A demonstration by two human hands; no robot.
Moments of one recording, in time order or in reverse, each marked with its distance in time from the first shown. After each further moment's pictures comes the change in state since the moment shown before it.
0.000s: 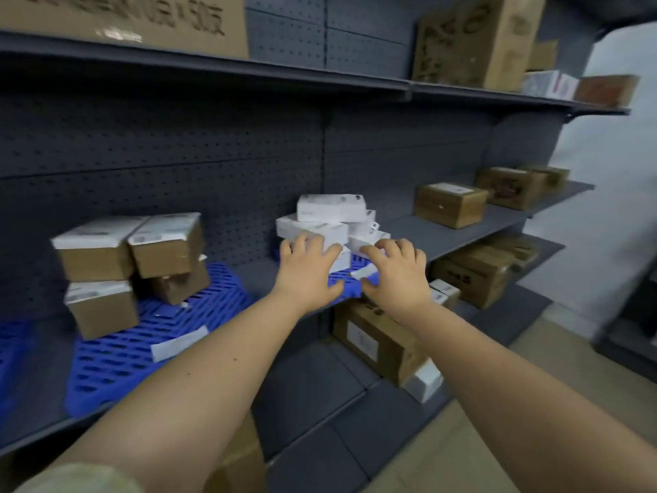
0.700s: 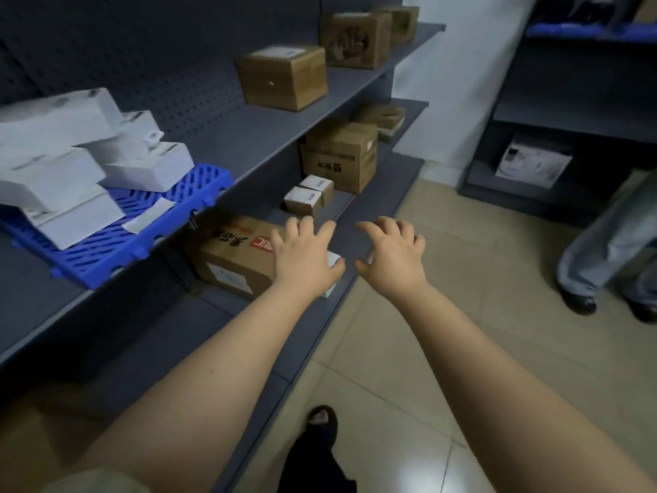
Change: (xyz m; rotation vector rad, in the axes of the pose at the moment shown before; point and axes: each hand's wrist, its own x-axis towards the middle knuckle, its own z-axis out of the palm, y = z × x) left_hand 0.063 0.315 0.147 -0.247 -0.203 0.233; right_hand -0.148 0.269 0.059 -0.008 -0.191 0.588
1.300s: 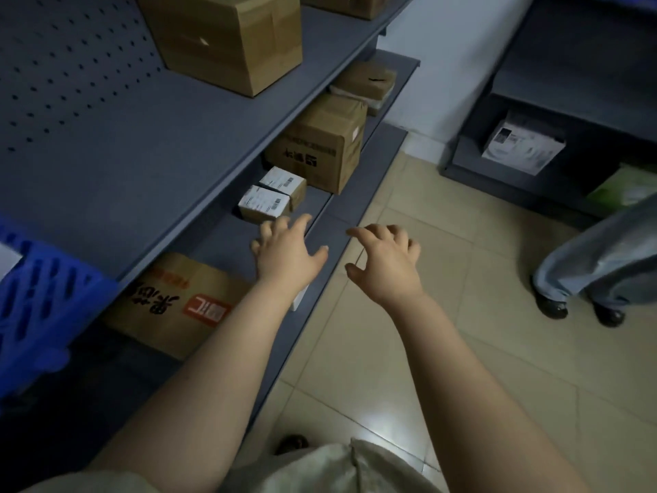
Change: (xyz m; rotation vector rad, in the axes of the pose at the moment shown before) left_hand 0.269 -0.036 0.146 -0.374 -0.207 -0.211; right_hand 0.246 0.070 0.108 -0.060 -0.222 0.104
